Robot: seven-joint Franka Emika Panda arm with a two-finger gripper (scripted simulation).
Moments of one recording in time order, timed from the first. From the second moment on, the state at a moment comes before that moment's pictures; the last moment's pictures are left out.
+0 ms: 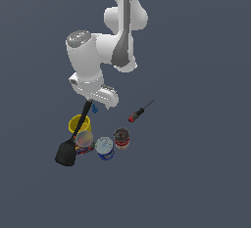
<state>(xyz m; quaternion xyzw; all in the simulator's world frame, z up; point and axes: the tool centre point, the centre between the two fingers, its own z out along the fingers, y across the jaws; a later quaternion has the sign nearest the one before) -0.051 -0.122 0.159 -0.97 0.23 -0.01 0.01</state>
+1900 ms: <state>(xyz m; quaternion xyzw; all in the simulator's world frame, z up) -0.117 -0.175 0.048 -0.95 0.33 0.00 0.00</state>
